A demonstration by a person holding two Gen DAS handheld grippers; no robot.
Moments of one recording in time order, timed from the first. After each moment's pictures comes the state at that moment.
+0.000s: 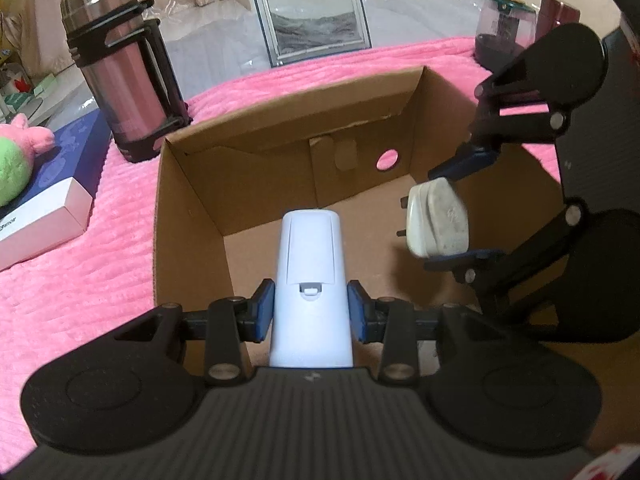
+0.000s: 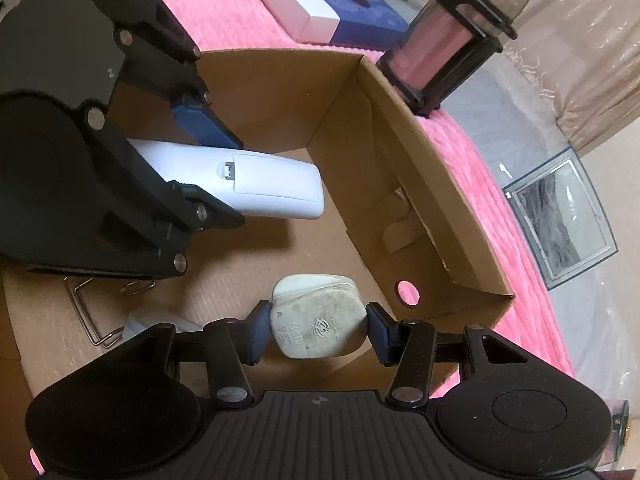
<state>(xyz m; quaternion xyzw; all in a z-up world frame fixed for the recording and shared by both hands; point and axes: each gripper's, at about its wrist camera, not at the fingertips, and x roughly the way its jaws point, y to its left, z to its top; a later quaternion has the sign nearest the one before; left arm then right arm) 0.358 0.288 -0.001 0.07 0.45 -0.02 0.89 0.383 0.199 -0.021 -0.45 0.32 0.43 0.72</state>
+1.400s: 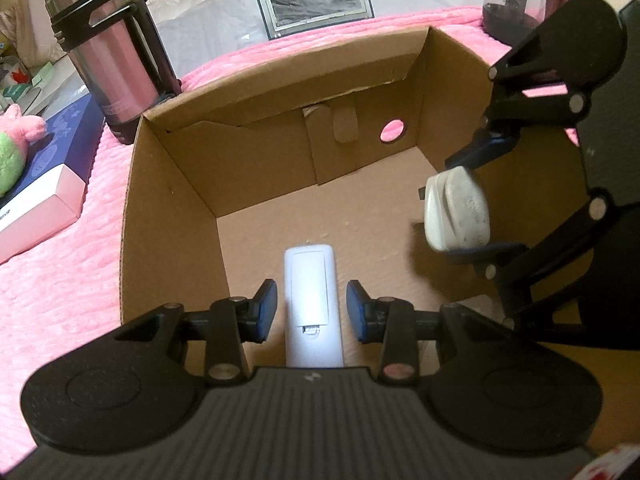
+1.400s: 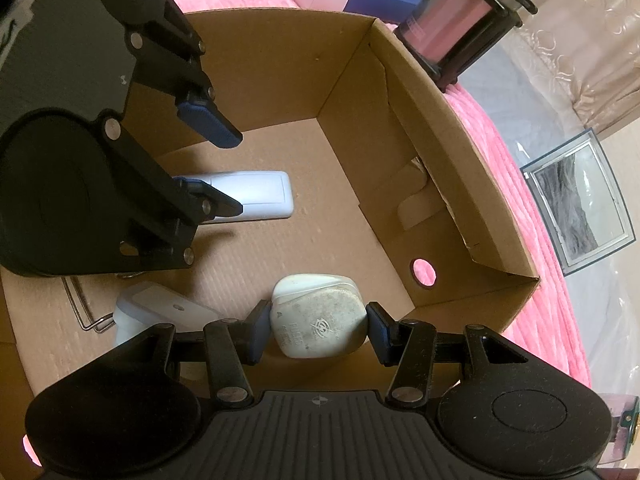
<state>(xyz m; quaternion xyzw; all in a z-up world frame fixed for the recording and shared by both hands) 0.371 0.284 -0.015 0.09 0.48 0.00 0.88 0.394 0.205 -0.036 -0.46 0.35 0.43 0.69</state>
